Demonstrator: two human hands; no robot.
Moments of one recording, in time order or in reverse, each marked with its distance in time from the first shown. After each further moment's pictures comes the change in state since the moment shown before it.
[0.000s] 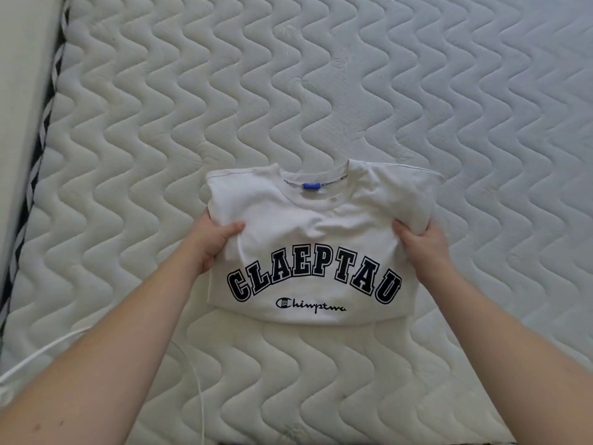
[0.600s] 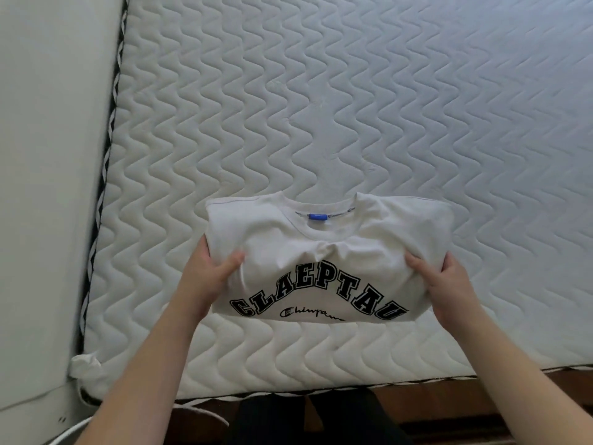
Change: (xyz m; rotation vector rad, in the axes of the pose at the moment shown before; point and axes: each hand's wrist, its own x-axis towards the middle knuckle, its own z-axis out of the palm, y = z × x) left_hand -0.230 0.068 -0.024 0.166 -0.038 0.255; right_hand -0.194 -0.087 -0.121 0.288 -0.104 0.076
